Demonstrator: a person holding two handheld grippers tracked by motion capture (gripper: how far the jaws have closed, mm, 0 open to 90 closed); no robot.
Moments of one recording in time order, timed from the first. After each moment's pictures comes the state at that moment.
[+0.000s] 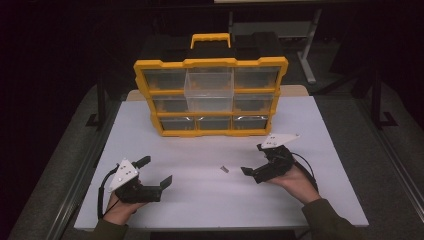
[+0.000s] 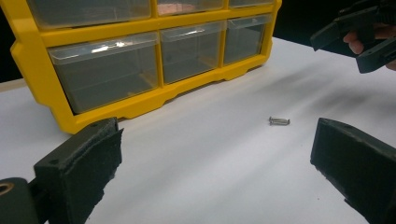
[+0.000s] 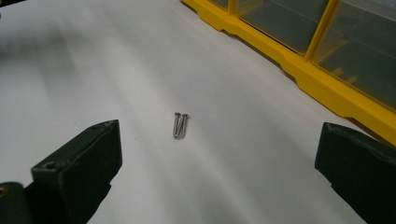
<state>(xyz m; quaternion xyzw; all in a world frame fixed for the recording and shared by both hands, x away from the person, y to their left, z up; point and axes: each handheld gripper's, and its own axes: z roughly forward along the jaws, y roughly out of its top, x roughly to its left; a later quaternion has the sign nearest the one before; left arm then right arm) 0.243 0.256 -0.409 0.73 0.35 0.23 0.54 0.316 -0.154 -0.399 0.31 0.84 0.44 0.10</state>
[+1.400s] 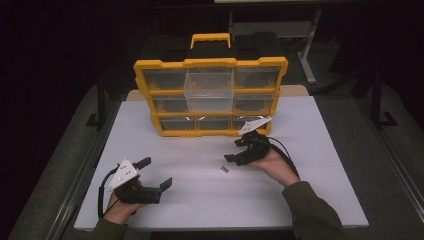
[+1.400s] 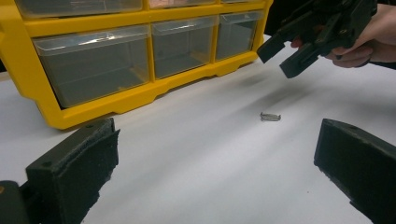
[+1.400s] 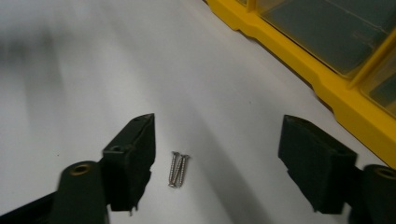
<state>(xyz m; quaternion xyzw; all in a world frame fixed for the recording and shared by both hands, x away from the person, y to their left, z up) 0.243 0.258 -0.411 0.74 0.34 0.21 0.55 0.366 -0.106 -0.402 0.30 0.87 0.40 0.04</state>
